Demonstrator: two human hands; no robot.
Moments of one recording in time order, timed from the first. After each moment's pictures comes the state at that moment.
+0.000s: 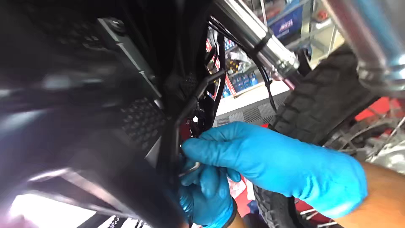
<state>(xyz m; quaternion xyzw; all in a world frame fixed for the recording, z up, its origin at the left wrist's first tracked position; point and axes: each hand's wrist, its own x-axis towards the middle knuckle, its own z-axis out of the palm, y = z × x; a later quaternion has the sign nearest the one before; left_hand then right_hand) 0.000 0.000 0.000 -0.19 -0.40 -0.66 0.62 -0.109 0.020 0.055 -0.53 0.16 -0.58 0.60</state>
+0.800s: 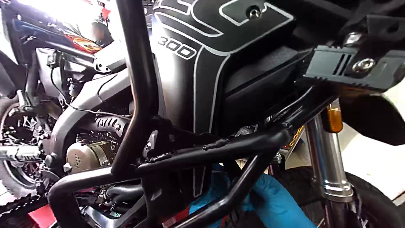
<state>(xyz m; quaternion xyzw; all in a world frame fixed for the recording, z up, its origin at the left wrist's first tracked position) 0.001 0.001 -0.005 -0.14 -0.36 -0.66 0.65 -0.129 0.063 0.073 -0.54 0.34 -0.57 0.51</state>
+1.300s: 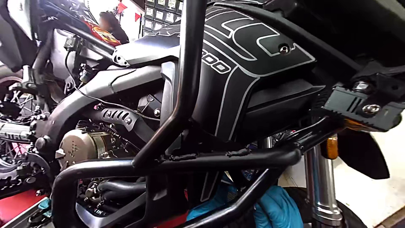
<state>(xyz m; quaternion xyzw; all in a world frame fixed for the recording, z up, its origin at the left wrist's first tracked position) -0.001 0.006 0.014 -0.25 -0.25 -0.65 0.68 -0.152 0.058 0.065 -0.77 0.37 -0.42 -0.32</state>
